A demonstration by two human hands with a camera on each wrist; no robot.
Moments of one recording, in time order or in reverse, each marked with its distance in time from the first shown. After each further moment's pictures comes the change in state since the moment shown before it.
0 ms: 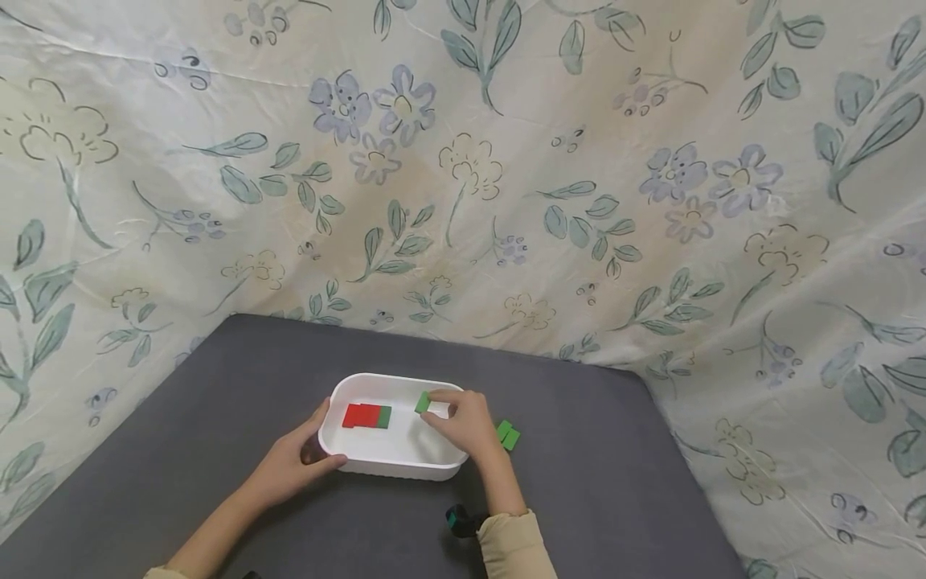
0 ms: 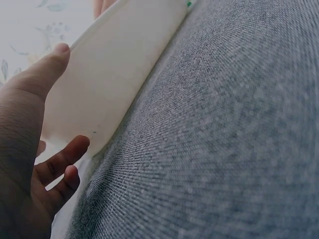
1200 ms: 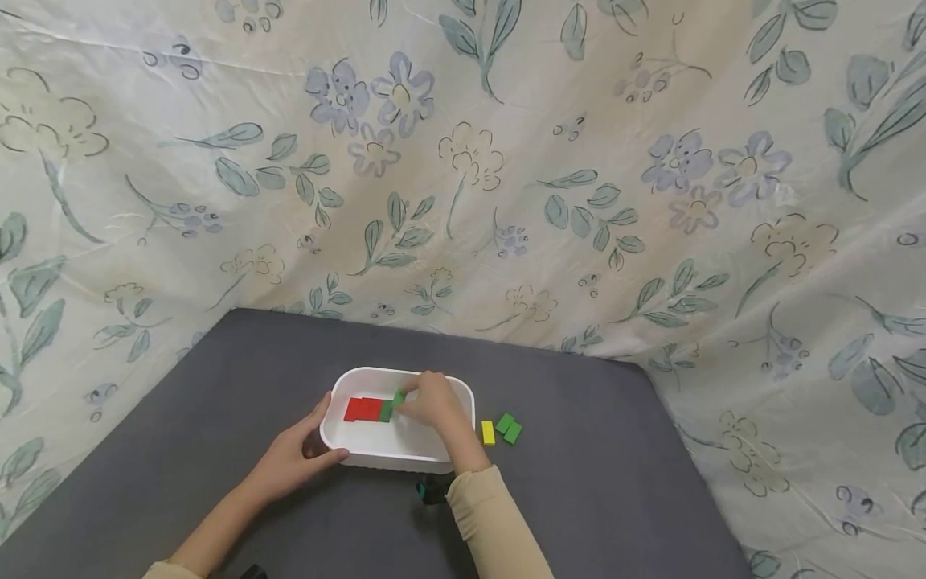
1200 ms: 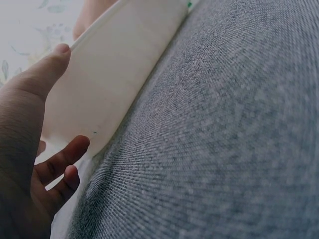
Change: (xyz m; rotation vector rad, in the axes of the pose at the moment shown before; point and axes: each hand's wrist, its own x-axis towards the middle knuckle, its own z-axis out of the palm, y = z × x) left_hand 0.001 -0.002 0.000 0.000 -0.002 0.039; right_hand 0.049 -0.029 0.036 -0.149 -0.263 0.115
